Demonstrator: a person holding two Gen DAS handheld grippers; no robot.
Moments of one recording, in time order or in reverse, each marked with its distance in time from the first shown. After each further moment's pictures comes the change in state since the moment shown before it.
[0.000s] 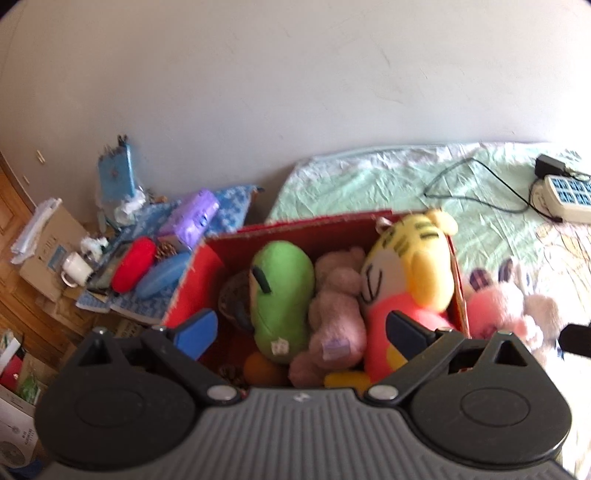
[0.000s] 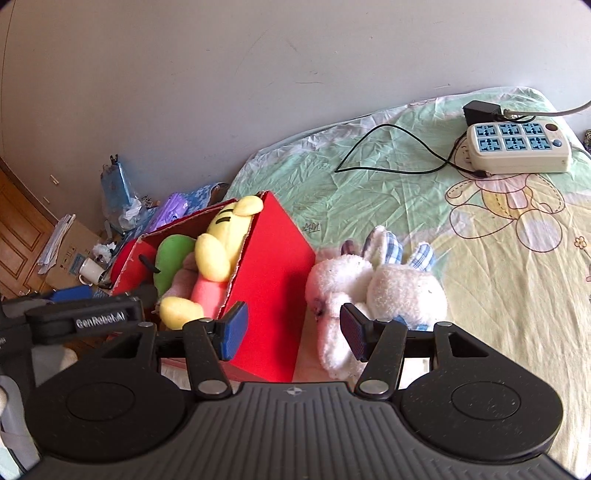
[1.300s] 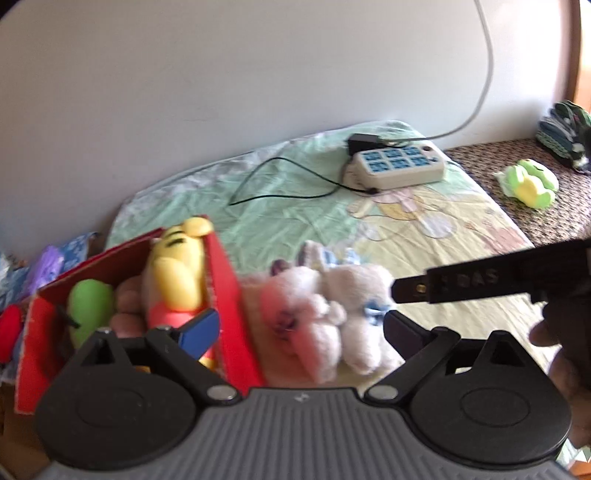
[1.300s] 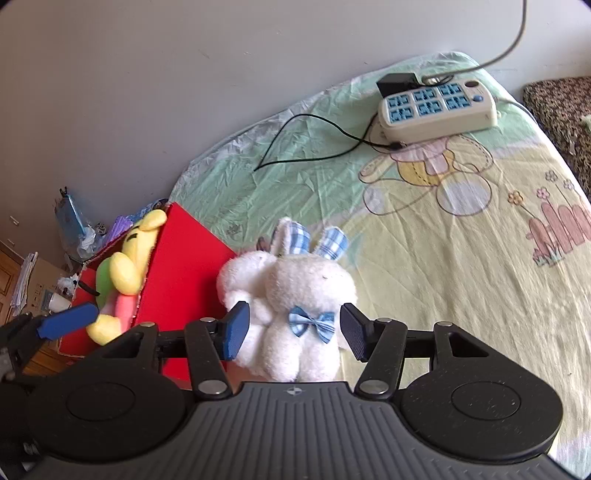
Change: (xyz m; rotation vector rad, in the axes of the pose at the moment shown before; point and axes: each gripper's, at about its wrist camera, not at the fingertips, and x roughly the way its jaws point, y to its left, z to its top) left arm -0.034 -0.096 -0.034 0.236 -0.076 -0.471; right arm -0.003 -0.070 -0.010 0.162 0.007 -0.120
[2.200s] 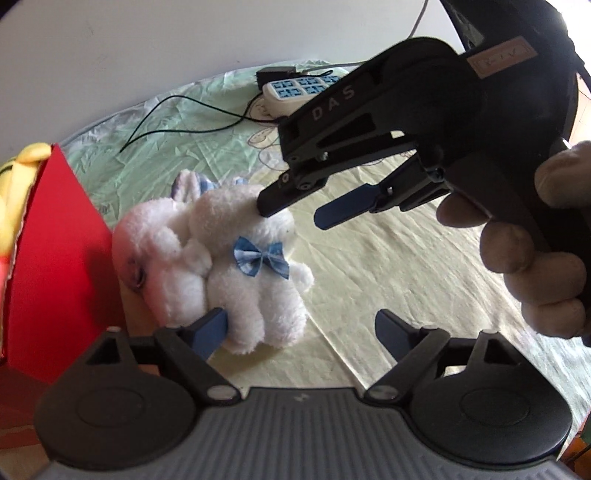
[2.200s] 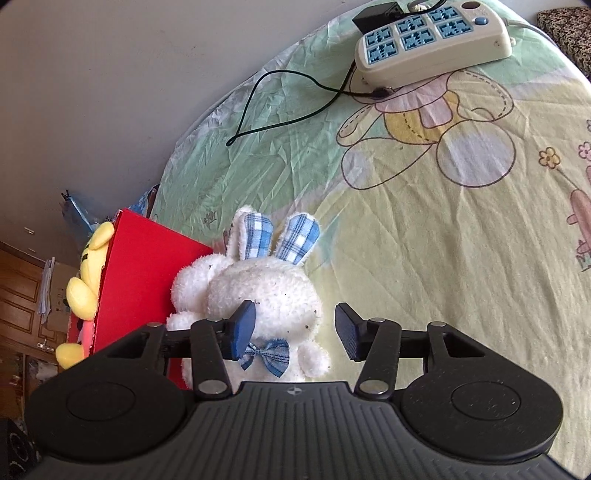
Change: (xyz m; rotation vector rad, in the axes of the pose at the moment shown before) left arm 0.083 -0.053 -0.032 0.031 0.118 -0.209; right arm 0.065 -0.056 0.030 0.106 0.159 0.130
